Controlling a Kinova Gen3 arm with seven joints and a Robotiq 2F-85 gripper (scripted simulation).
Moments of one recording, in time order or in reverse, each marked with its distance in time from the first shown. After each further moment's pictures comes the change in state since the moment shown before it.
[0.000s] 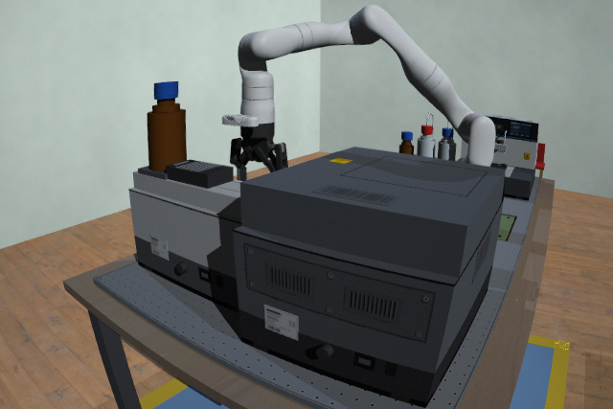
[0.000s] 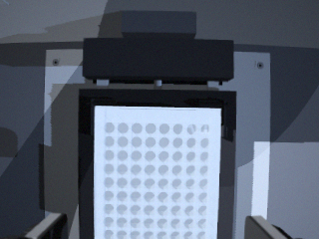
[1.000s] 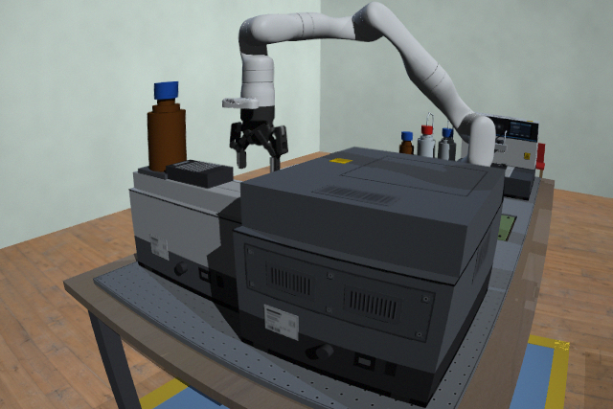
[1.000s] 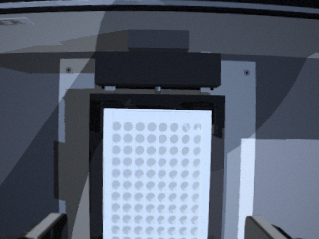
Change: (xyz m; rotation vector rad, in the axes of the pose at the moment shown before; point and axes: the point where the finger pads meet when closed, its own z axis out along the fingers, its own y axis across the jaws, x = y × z) arm 0.000 0.000 -0.037 0.000 0.000 0.000
